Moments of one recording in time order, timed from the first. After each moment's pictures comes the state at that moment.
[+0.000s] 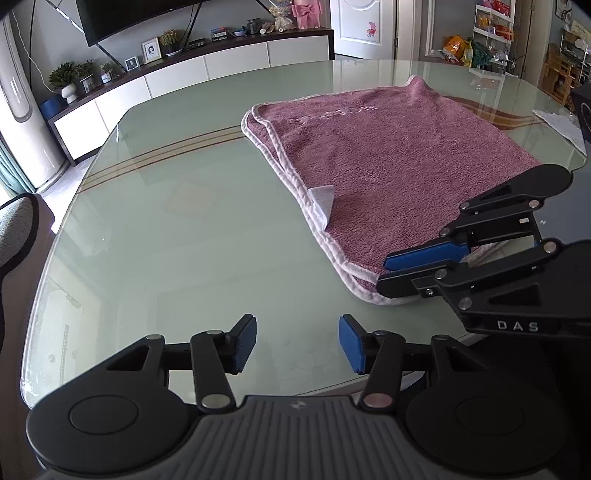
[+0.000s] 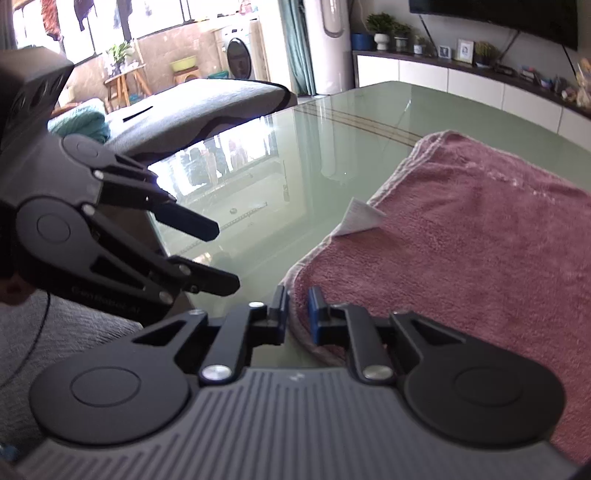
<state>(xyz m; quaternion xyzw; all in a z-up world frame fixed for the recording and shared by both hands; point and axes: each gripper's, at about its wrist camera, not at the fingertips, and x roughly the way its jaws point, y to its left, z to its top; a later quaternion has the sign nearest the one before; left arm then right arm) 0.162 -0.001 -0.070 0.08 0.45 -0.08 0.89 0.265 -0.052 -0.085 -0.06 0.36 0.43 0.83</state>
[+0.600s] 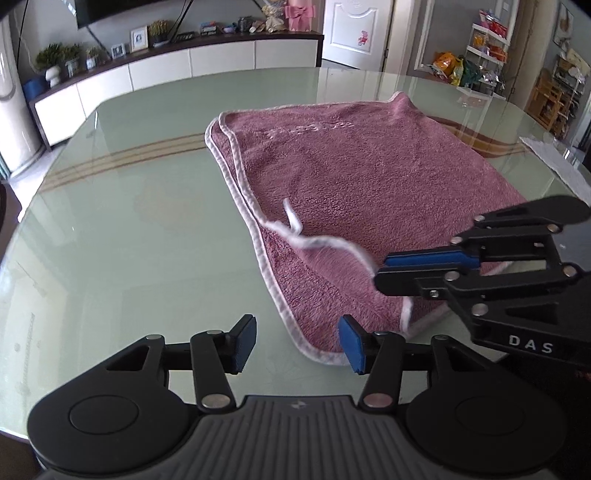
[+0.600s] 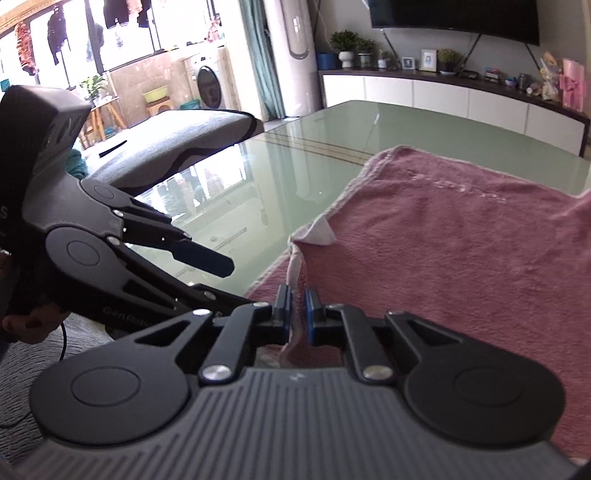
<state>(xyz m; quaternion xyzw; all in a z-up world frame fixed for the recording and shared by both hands) 0.201 -0.025 -0.075 0.01 0.46 -0.10 0.88 0.263 -0.092 -0.067 -0.05 0.33 0.38 0.86</state>
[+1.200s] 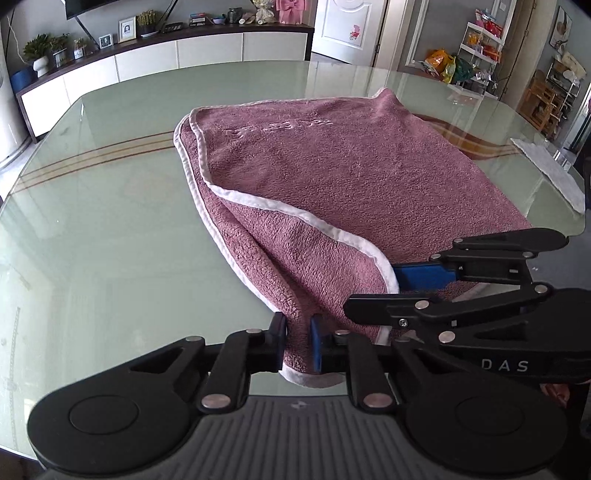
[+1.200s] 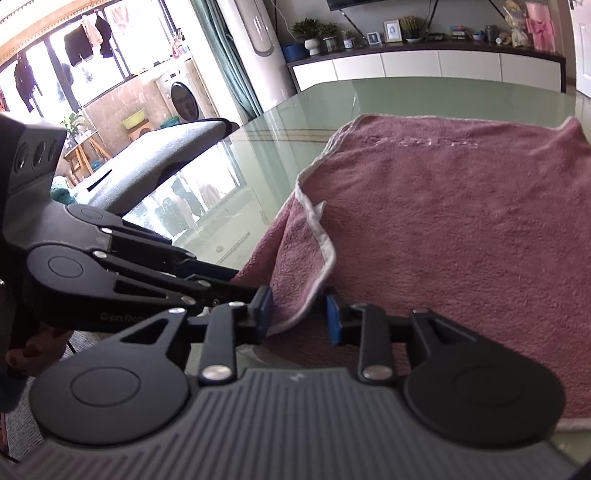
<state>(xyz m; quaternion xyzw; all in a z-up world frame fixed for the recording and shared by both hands) 0.215 -0.049 -0.075 0.01 0.47 -0.12 0.88 0.278 -0.107 -0.082 0.02 0.37 0.36 0.86</state>
